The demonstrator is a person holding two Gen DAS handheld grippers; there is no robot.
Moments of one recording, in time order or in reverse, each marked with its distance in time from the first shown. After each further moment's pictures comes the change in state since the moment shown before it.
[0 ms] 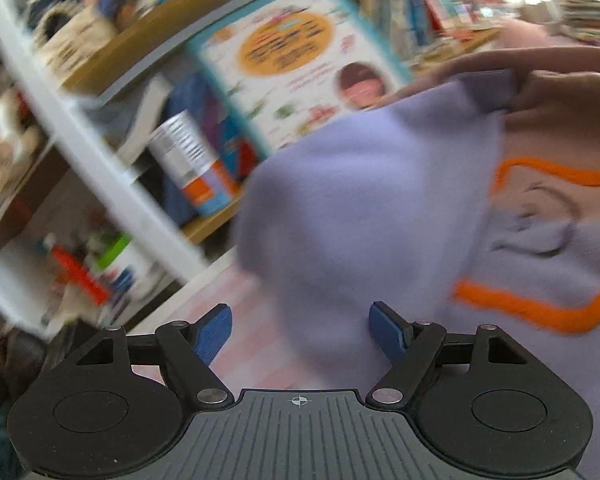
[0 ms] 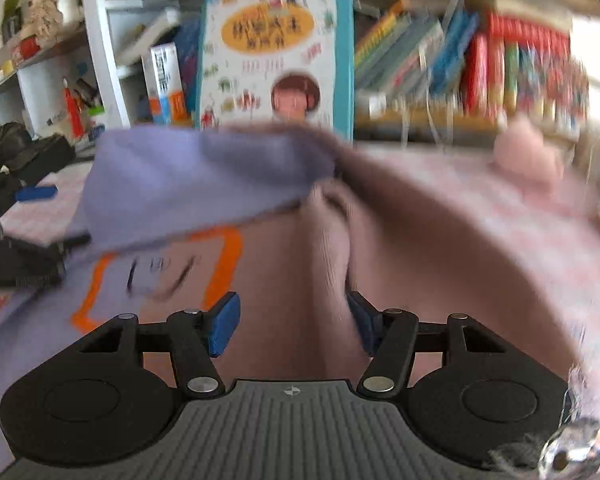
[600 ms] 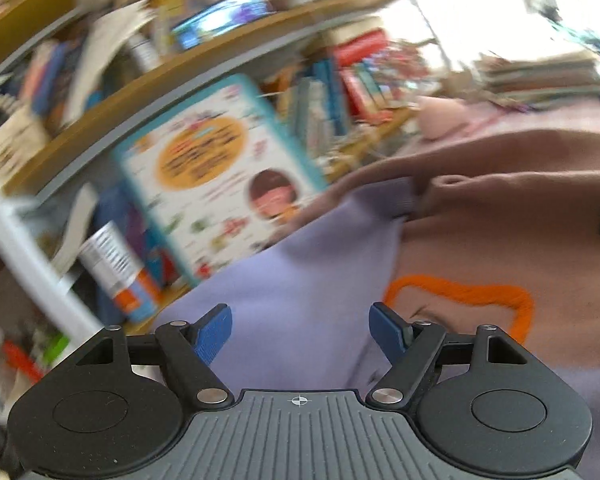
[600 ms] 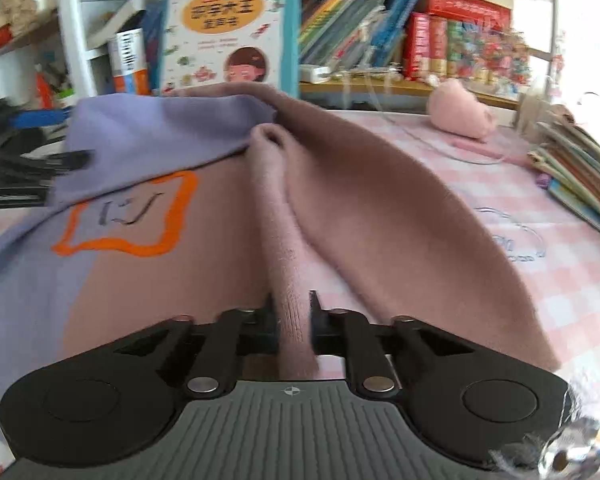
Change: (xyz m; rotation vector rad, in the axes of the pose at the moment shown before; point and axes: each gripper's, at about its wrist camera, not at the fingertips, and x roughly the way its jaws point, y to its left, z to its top) left arm -0.036 -0.054 0.055 0.119 -0.243 -0.221; right arm -0.050 -0.008 -0.045 -0.007 0.007 -0.105
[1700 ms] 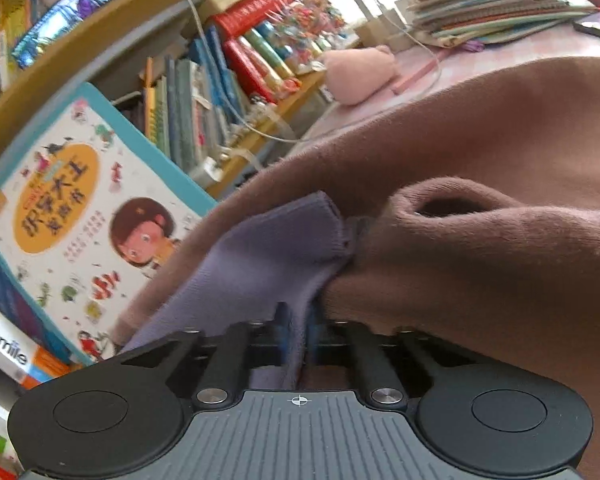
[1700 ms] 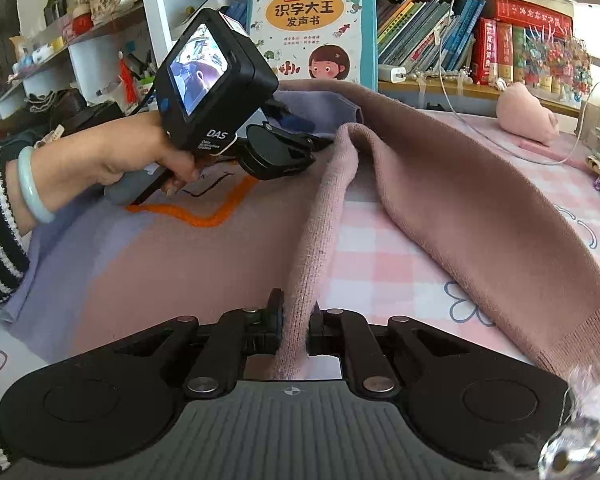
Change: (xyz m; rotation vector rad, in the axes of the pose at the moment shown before) left arm 0.112 -0.070 0.042 0.169 0.085 -0.134; right arm -0.024 0.010 -0.020 -0.040 -0.010 0.210
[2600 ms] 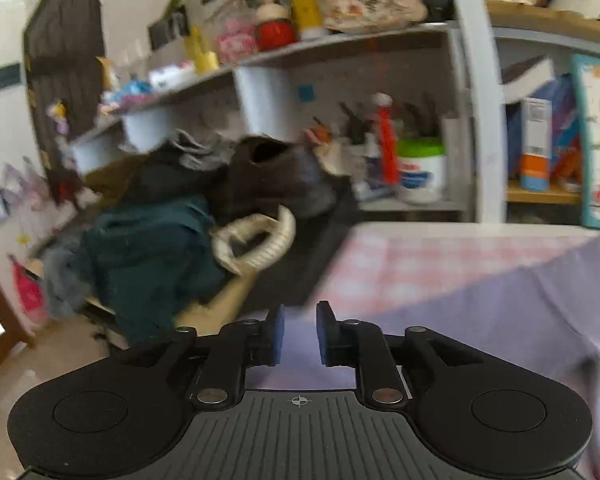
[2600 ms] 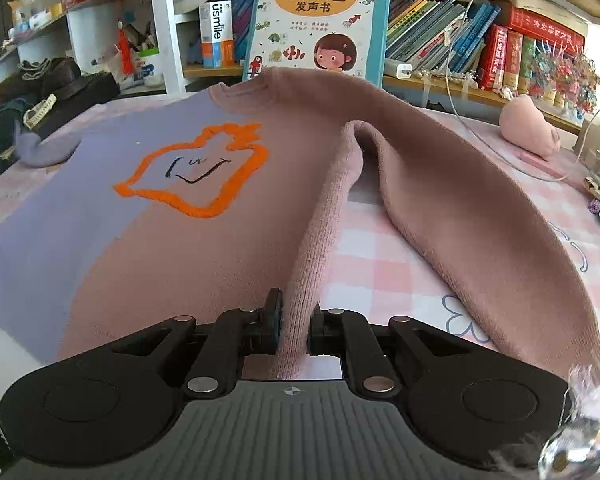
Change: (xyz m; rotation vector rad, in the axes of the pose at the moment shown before) left arm -0.245 0.201 -0.287 -0.961 0.234 0.725; right arm 0.009 0.016 0.011 -0.076 0.069 -0.065
